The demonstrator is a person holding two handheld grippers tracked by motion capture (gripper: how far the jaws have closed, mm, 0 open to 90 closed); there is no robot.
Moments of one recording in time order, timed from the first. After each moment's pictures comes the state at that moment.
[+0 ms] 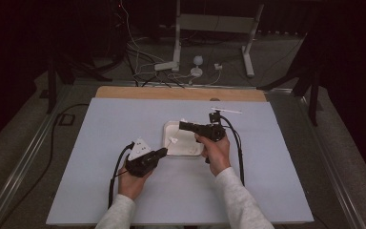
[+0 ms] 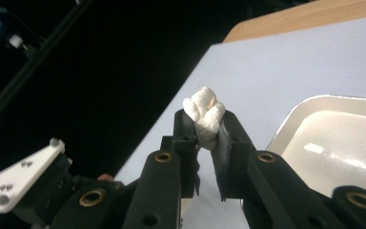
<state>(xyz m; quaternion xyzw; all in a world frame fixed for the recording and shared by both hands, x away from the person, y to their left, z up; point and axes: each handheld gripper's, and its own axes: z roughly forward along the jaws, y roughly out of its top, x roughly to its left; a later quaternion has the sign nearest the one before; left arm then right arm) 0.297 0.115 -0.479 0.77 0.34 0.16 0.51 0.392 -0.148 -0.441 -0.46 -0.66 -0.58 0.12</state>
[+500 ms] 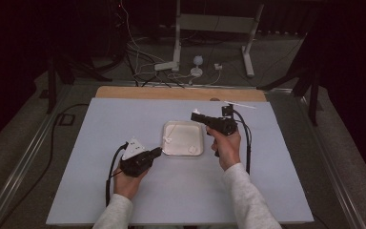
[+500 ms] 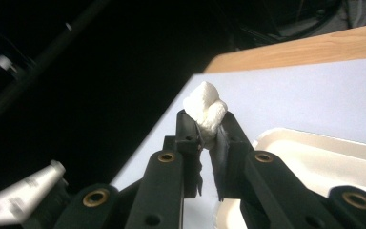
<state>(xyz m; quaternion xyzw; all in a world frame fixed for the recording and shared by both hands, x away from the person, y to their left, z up) 0.298 0.129 -0.482 0.76 0.36 0.16 0.51 0.397 -0.177 -0.420 -0.47 -0.65 -0.59 0.06</state>
